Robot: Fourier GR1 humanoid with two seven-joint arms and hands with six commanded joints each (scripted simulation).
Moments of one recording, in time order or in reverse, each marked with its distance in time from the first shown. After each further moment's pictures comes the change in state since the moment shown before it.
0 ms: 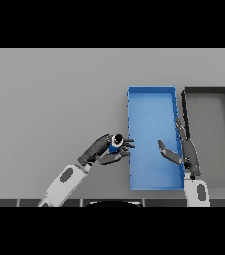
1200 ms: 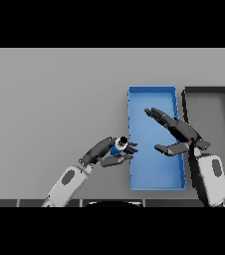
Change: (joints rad) left arm 0.028 -0.053 0.028 -0.028 -0.064 -0.090 0.063; right arm -0.338 -0.213 0.036 -0.062 -0.627 0.535 0.177
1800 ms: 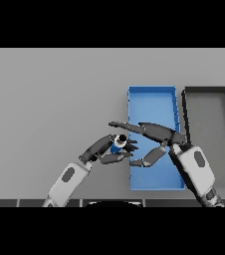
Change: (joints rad) left arm -0.020 -0.026 0.044 0.016 -0.017 -0.049 -0.006; right arm -0.217 0.038 0.184 -0.076 -0.006 0.086 0.133
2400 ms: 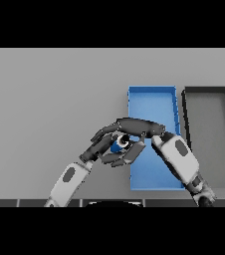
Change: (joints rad) left arm 0.011 -0.030 0.026 0.002 -0.024 -0.034 0.064; right arm -0.198 0.101 0.077 0.122 0.050 0.035 0.079
